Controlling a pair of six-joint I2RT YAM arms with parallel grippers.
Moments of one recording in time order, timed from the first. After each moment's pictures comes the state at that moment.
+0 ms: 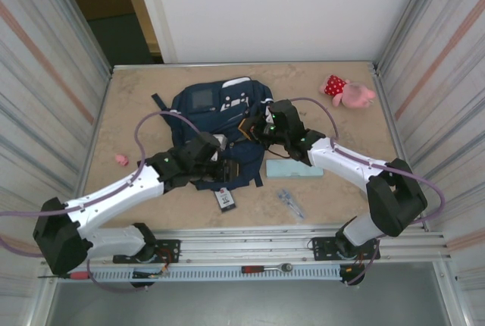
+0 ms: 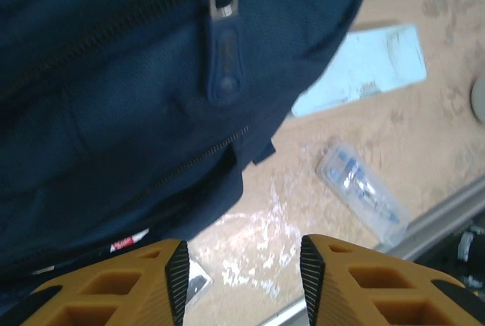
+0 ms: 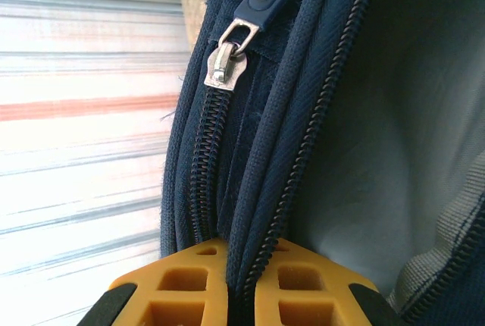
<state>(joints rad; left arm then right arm) -0.85 1.19 0.89 -0.56 0.05 -0.71 0.67 1.50 0.97 0.06 -0.29 1.32</state>
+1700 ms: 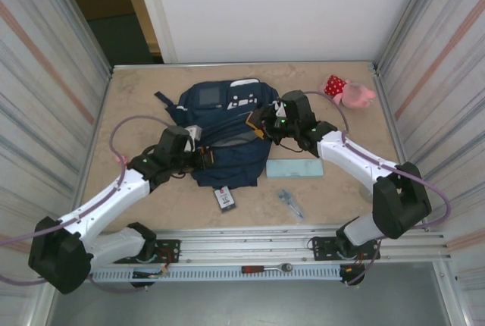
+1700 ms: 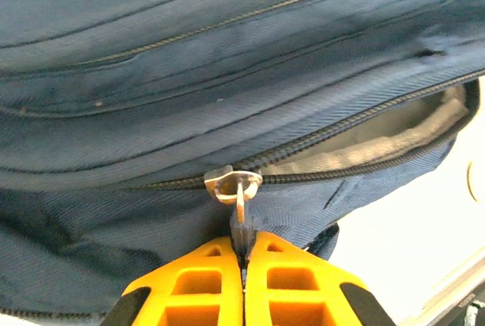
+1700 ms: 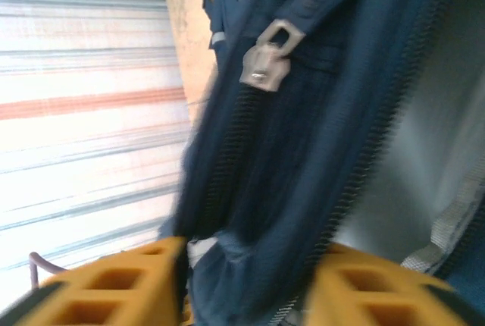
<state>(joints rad) -0.55 1.08 0.73 -0.41 0.21 -0.60 0.57 1.47 1.03 -0.12 -0.40 1.25</state>
